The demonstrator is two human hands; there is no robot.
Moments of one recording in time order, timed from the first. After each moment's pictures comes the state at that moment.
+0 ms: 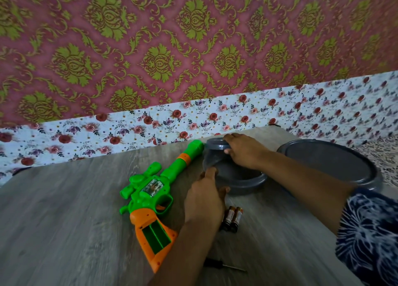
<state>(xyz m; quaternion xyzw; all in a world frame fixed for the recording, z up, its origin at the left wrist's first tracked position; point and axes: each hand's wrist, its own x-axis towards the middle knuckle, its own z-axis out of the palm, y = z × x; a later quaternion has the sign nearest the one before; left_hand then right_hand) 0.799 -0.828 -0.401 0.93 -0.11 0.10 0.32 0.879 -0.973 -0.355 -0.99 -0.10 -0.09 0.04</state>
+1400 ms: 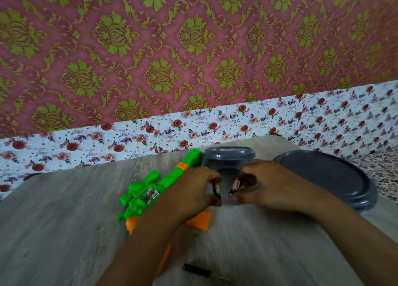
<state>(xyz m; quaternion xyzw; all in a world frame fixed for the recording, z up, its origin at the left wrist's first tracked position) 0.804 -0.806 -0.340 0.93 -0.30 0.04 0.21 0.763 -0.990 -0.317 -0.97 -0.15 -0.02 0.20</state>
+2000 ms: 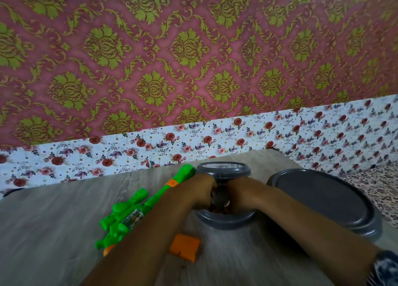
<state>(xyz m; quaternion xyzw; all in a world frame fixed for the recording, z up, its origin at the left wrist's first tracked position) 0.875 -0.853 -0.343 0.95 -0.27 -0.09 0.11 0.856 -0.988 -0.349 -0.98 -0.15 0.09 0.01</state>
